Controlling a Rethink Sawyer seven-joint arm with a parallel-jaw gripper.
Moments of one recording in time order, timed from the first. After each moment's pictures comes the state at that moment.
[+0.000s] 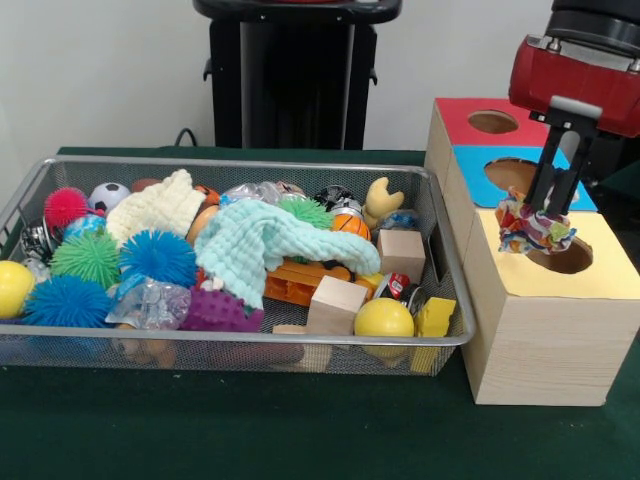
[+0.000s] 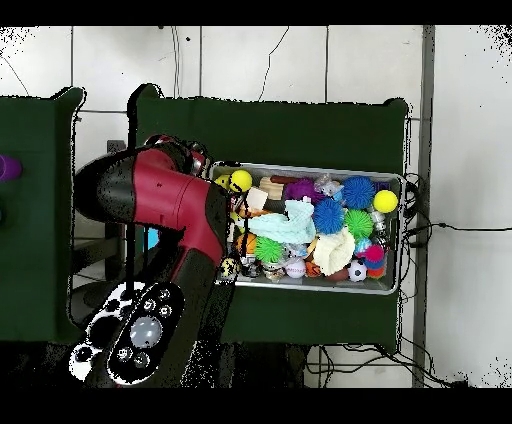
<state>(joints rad) 0.39 -0.38 -0.62 1.29 0.53 0.48 1.97</state>
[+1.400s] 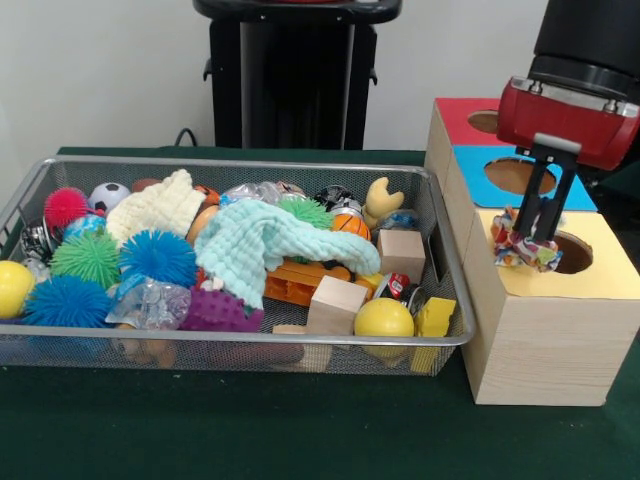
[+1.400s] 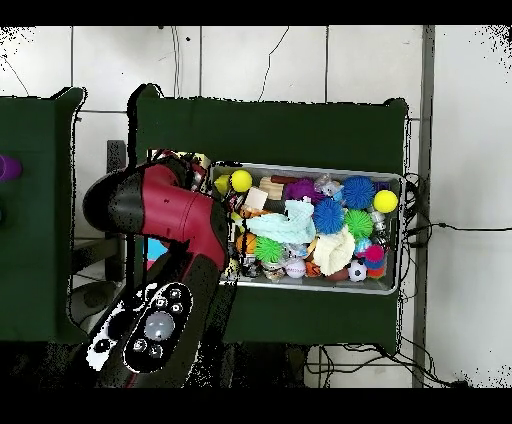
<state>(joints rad) 0.38 -0.39 -0.54 1.39 0.53 0.36 1.97</state>
